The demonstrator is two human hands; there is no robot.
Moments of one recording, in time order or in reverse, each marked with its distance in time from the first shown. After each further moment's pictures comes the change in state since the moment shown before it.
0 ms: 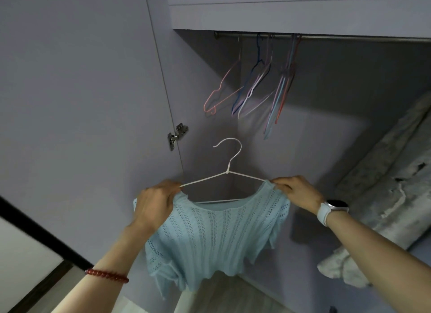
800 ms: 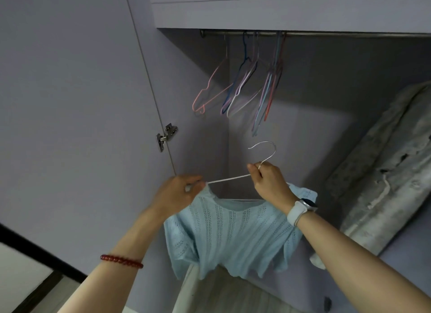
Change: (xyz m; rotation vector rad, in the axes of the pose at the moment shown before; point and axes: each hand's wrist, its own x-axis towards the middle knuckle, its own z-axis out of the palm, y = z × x) left_hand 0.038 0.048 0.014 -0.384 -0.349 -0.143; right_hand 0.001 -0.061 0.019 0.053 0.397 -0.128
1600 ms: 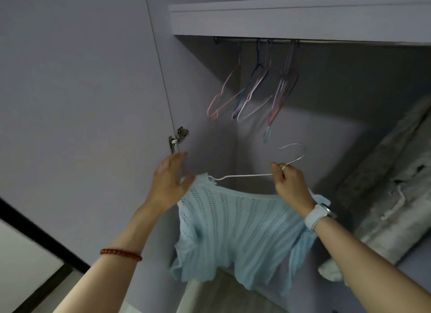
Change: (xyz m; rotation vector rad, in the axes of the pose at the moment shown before) left_hand 0.003 -0.023 -0.026 0.041 0.305 -0.013; right_hand 0.004 0.010 -0.011 0.063 0.140 0.016
